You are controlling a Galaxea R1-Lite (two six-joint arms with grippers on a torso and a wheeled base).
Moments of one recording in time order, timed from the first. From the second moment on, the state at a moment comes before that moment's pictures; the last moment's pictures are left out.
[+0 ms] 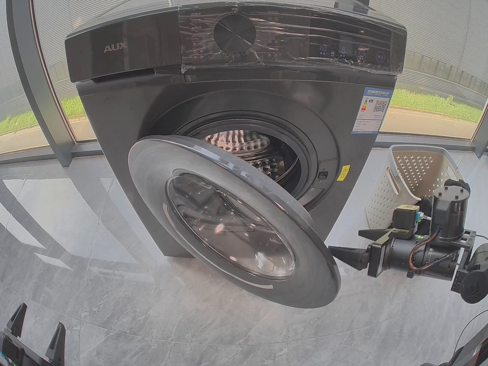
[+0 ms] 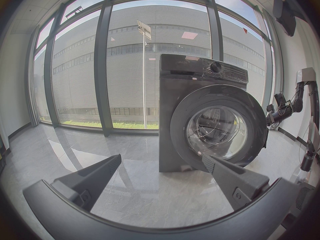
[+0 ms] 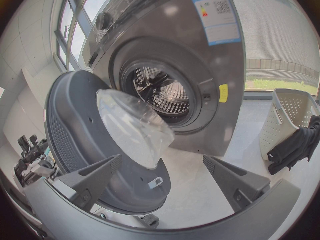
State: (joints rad) left arm -0.01 0.02 -0.02 0.00 0.00 -0.02; right arm 0.46 1.59 -0.43 -0.80 0.20 0.17
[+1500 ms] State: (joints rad) left arm -0.01 0.02 -0.02 0.00 0.00 -0.02; right arm 0.55 2.03 -0.68 -0.94 0.01 0.18
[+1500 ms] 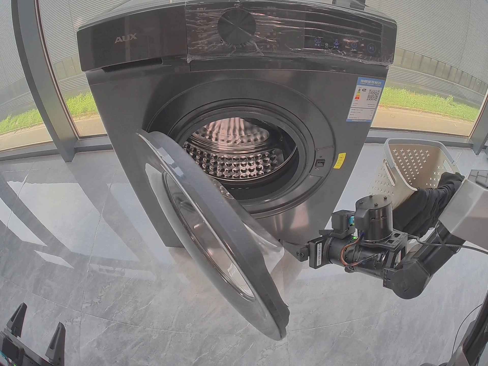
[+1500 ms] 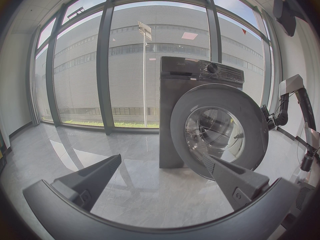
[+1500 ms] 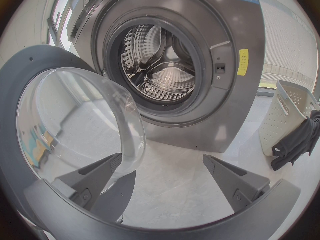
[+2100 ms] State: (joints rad) left arm -0.01 0.02 -0.02 0.00 0.00 -0.02; right arm 0.64 2.06 -0.68 -1.03 0.07 0.18
